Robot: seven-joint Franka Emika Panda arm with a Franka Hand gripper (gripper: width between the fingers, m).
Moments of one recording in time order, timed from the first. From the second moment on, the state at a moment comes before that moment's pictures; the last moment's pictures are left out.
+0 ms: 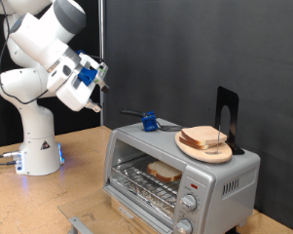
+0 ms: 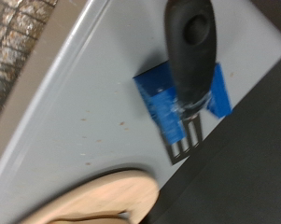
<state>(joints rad) -0.03 -0.74 -0.14 -2.81 0.90 2.17 -0.35</state>
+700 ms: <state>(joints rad) -0.13 -0.68 -0.24 -2.77 0.83 1.92 -0.08</state>
